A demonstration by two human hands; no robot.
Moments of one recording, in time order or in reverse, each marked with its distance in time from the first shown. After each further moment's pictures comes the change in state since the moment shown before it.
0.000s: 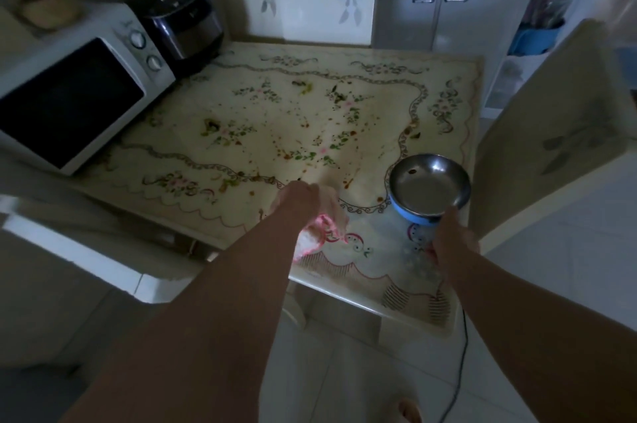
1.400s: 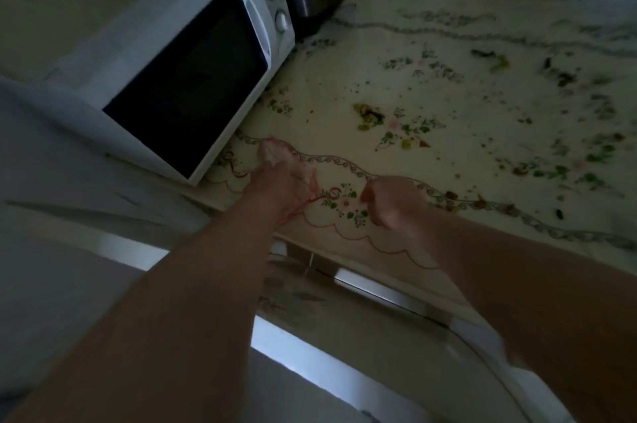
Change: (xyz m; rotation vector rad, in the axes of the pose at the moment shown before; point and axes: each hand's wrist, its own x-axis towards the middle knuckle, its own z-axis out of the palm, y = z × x) left_hand 0.257 -0.352 -0.236 0.248 -0.076 -0.060; right_hand -0.134 -0.095 0.504 -1.079 -0.377 -0.756
